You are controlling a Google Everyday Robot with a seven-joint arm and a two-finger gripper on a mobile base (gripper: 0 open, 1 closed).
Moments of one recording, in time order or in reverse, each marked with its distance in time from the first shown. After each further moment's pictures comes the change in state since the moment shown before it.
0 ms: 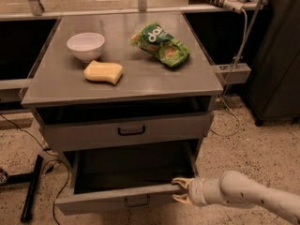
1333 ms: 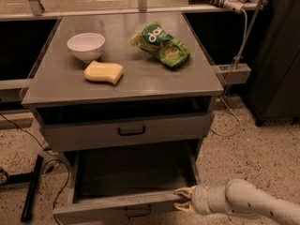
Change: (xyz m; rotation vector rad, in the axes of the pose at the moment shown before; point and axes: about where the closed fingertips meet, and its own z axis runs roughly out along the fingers) arm -0.006 0.026 -0.019 0.010 -0.008 0.014
